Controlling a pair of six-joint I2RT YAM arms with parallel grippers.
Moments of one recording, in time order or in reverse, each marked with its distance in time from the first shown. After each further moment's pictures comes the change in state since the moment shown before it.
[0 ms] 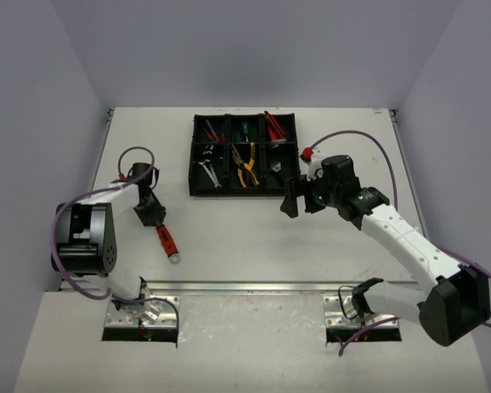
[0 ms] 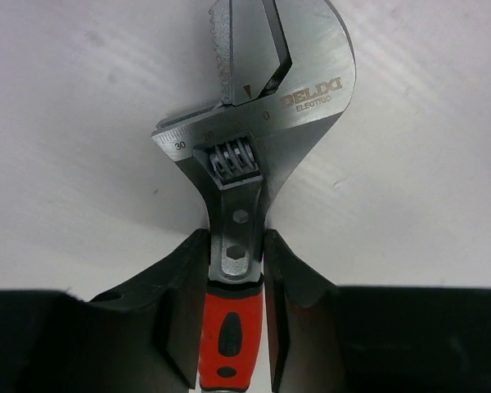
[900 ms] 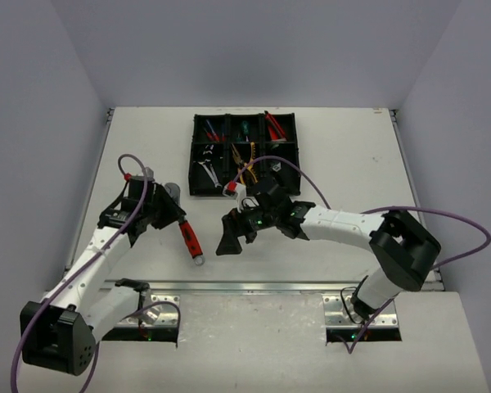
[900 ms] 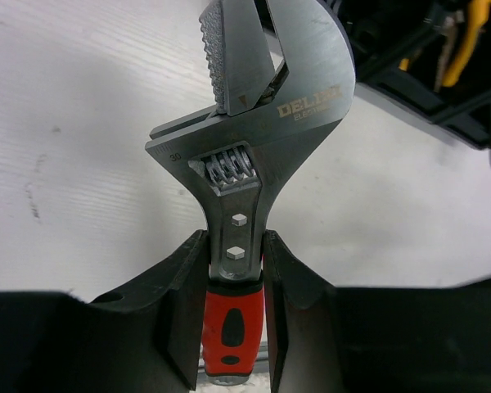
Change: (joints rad) left arm -0.210 -0.649 -0.184 -0.005 0.230 -0.149; right arm 0.430 0.426 0.000 0.560 -0.405 0.195
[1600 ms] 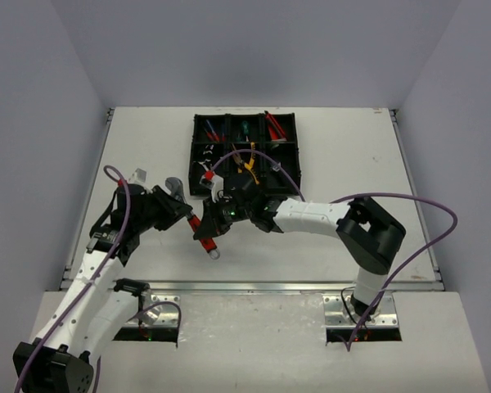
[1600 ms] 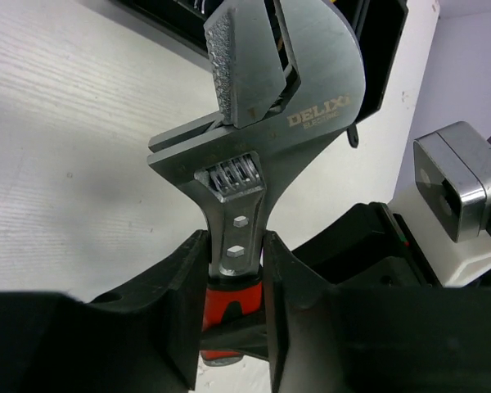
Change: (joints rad) left arm -0.010 -0.224 -0.051 0.061 0.144 -0.191; right arm 0.073 0.226 0.223 0.120 0.054 0.199
